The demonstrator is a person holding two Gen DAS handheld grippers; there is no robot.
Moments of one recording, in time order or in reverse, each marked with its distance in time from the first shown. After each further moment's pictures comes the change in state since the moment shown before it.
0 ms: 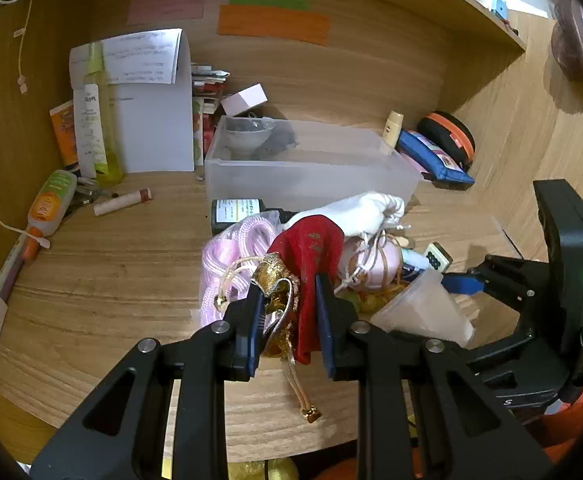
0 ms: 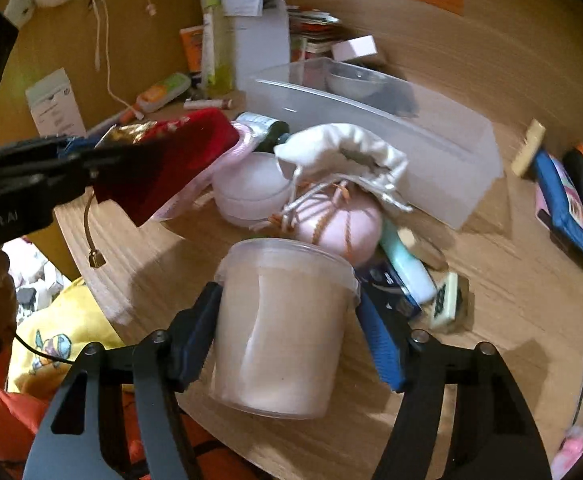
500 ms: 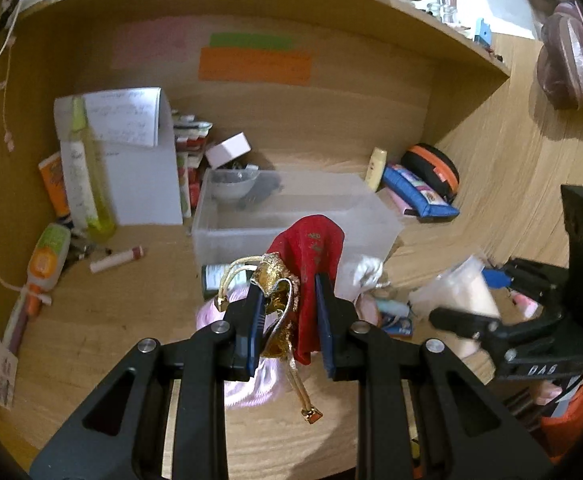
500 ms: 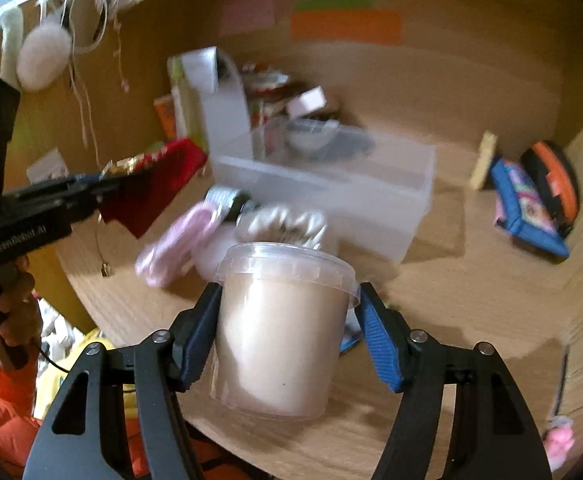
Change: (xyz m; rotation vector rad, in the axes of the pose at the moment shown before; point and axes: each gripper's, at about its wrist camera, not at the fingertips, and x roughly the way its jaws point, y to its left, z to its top) left arm -0.015 -0.010 0.048 0.050 -0.082 -0.042; right arm -0.060 -0.040 0.017 0.139 -0.168 -0.033
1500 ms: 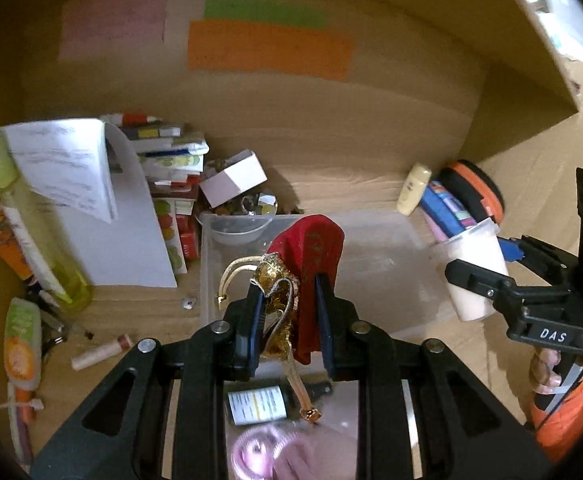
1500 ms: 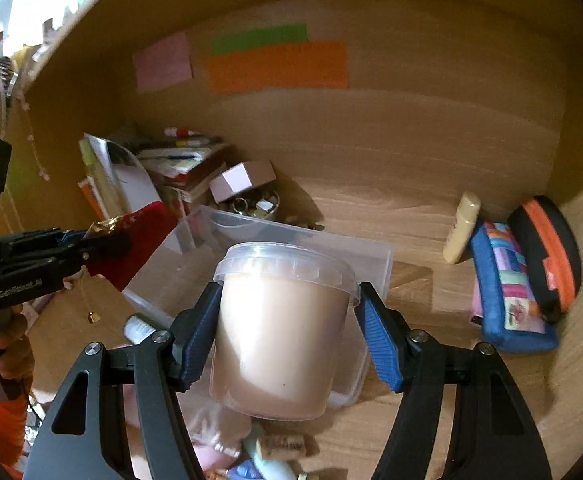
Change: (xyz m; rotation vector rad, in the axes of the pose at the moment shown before) left arm 0.122 0.051 0.101 -0.025 0.143 -0.026; right arm 0.072 -0.065 0.115 0.094 -0.035 -0.087
